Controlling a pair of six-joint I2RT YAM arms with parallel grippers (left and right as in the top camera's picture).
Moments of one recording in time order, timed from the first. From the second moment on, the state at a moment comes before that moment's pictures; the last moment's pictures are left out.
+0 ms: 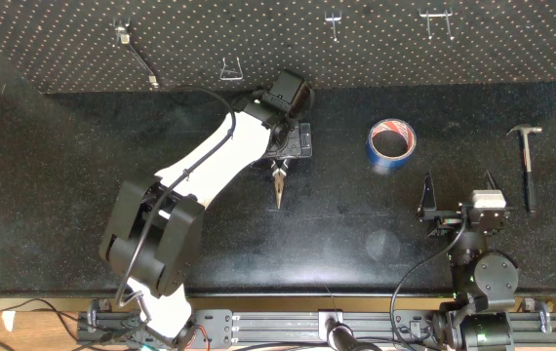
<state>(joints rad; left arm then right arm) -0.51 1.95 1.36 -0.80 -0.07 -0.59 0.05 0.01 0.01 -0.06 0.05 -0.01</state>
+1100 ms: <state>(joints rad) -0.51 1.98 1.36 -0.80 -0.07 -0.57 0.05 0.01 0.01 -0.06 0.05 -0.01</state>
